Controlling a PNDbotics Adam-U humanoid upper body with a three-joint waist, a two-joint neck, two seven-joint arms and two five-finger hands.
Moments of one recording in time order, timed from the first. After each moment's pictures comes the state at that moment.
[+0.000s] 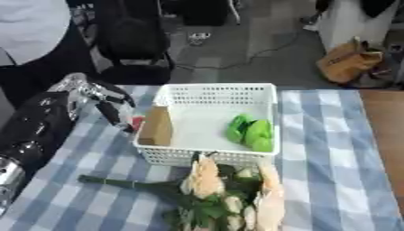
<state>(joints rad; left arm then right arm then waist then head) -1.11 0.60 -0.01 -0.58 -1.19 -0.23 -0.72 0.02 -0.31 -0.23 -1.98 -0.42 -0.90 -0.21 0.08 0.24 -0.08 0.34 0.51</state>
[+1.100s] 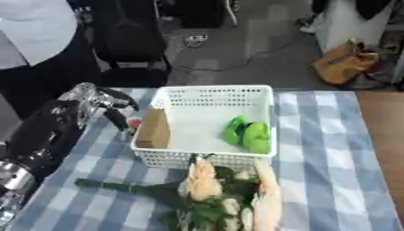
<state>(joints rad) -1.11 0.57 0.02 -0.54 -1.27 -0.19 -0.59 -0.01 -0.32 -0.22 -1.98 -0.45 -0.90 -0.18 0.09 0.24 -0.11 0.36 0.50</state>
